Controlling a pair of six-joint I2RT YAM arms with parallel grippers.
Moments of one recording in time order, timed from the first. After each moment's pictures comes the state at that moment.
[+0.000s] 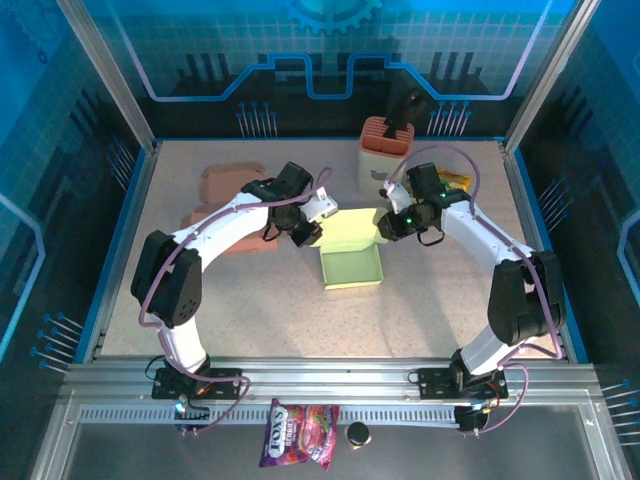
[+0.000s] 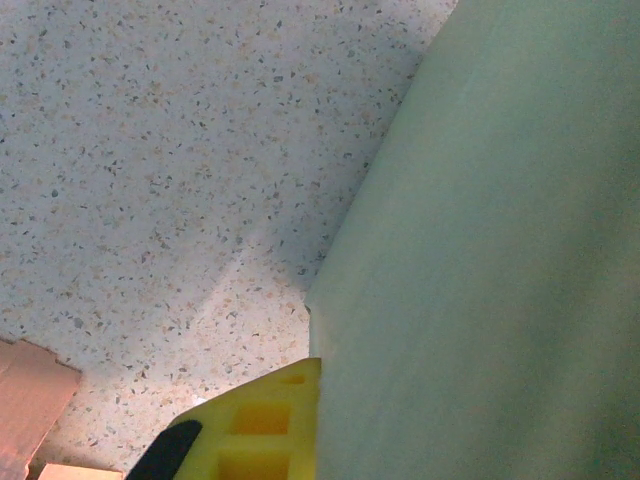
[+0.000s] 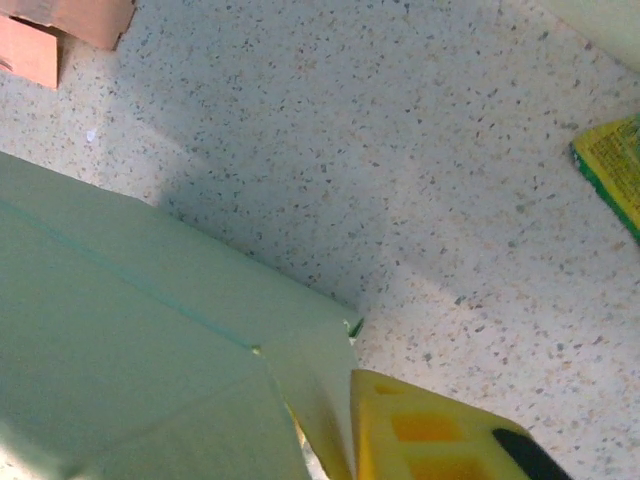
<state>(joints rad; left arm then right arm) -0.50 1.80 1.43 -0.78 0.29 0.32 0.26 1.60 1.19 -0.67 -0.35 -0.12</state>
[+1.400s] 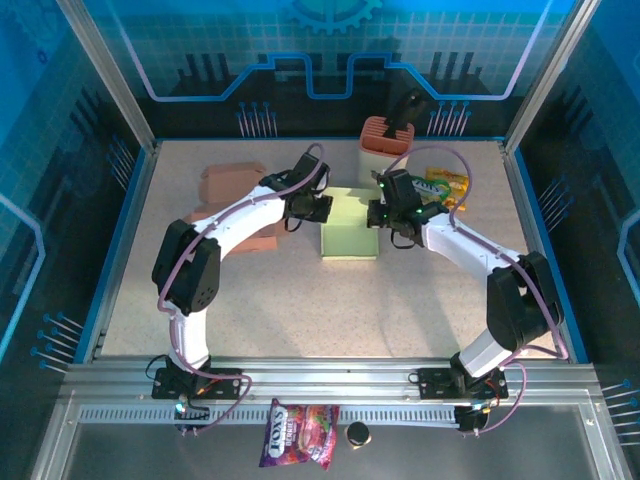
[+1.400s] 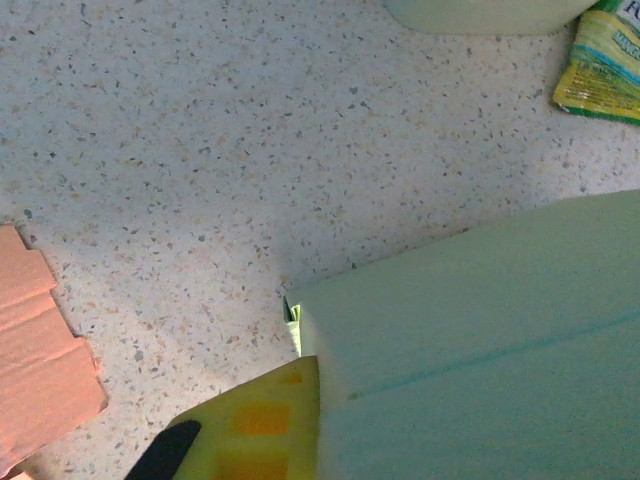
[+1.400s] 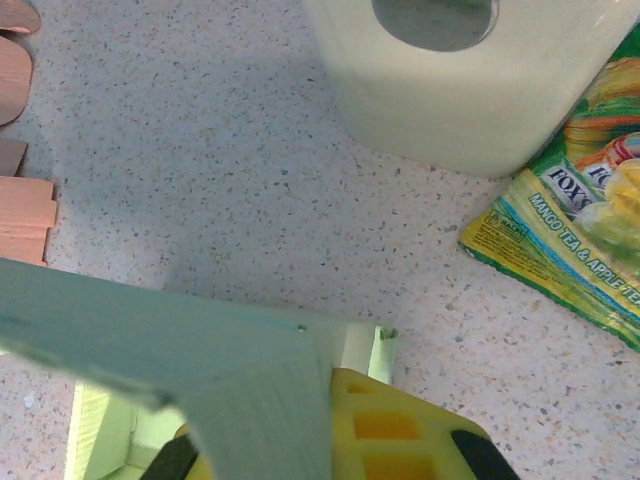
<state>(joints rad) -0.53 1.94 1.56 -0.62 0.01 -0.32 0.45 1.58 1.10 -0.33 0.10 0.39</state>
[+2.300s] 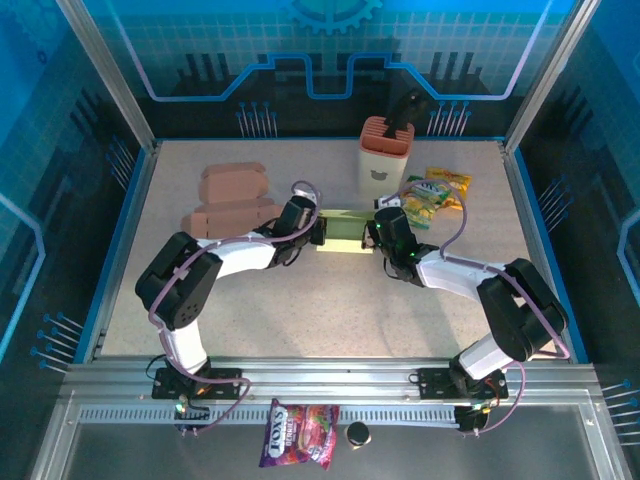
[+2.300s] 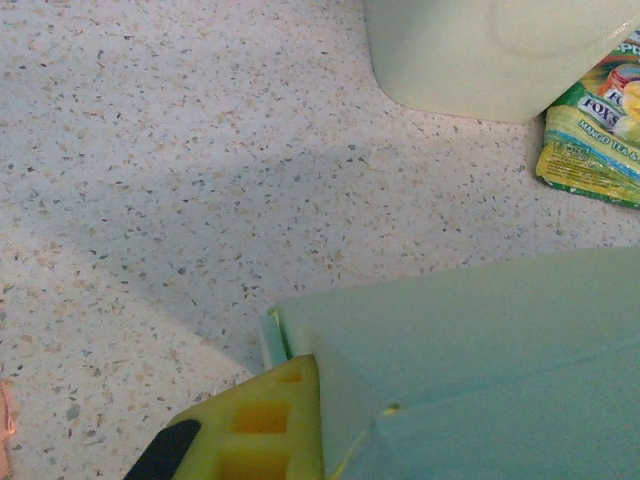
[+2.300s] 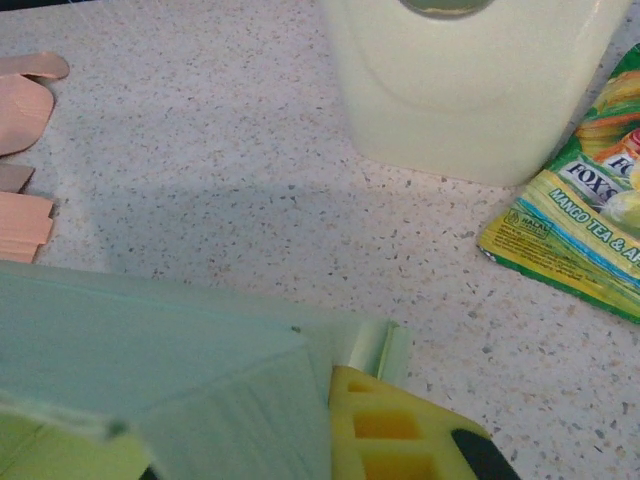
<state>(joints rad) -0.58 1.81 0.99 0.18 -0.10 -0.40 0.55 1.53 0.74 0.20 0.26 0.40</state>
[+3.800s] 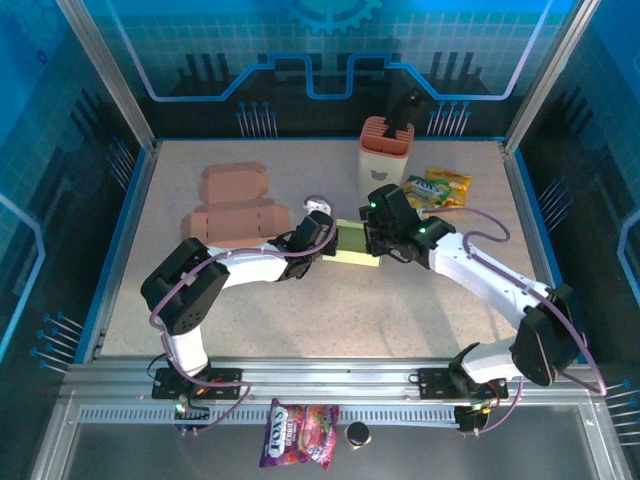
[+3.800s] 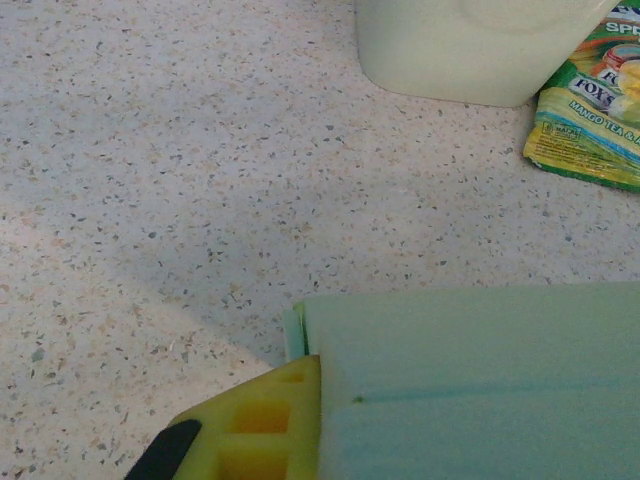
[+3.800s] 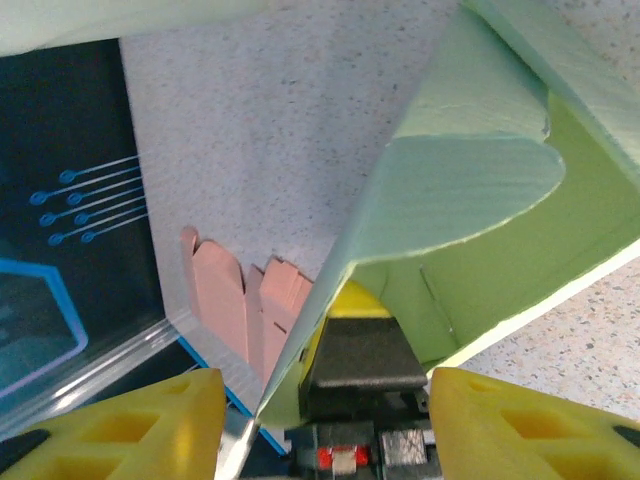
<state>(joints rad) -0.72 1.81 0.98 0.16 -0.31 -0.46 0.62 1.40 1.09 -0.52 0.12 1.89</state>
